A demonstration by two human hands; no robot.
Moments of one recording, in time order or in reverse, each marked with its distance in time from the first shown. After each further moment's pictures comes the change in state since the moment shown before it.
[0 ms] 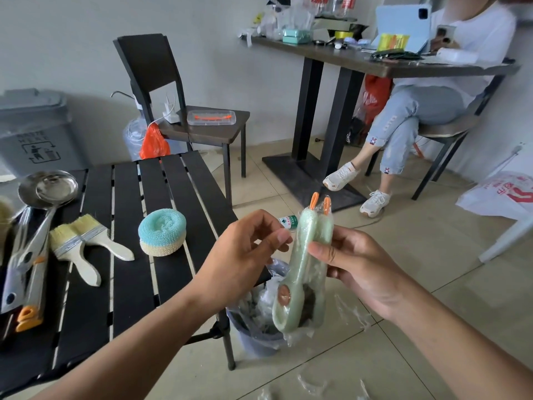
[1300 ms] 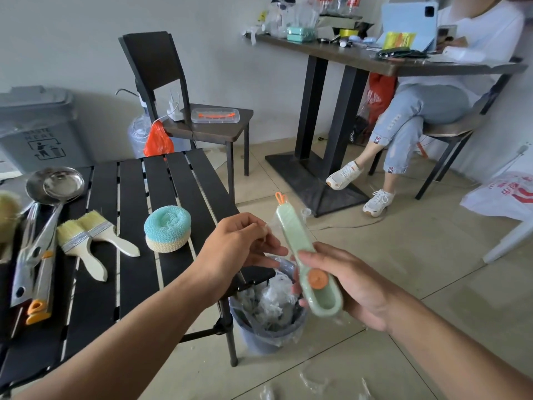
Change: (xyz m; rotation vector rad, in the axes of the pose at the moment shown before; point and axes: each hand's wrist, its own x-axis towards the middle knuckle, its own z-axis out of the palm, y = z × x) left_hand 0.009 -0.010 -0.010 -0.503 0.070 -0.350; right_hand -0.005 0.009 0.021 0.018 -0.019 0.309
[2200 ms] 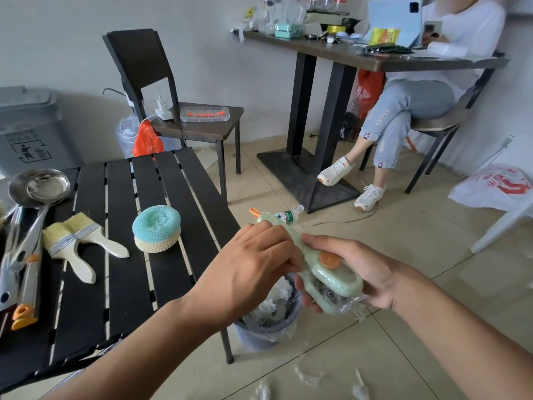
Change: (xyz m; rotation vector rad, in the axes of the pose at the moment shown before) left_hand -0.021 -0.012 0.017 1.208 -0.164 1.022; right_hand -0.008 -0.022 -0.021 0.009 -0.262 0.191
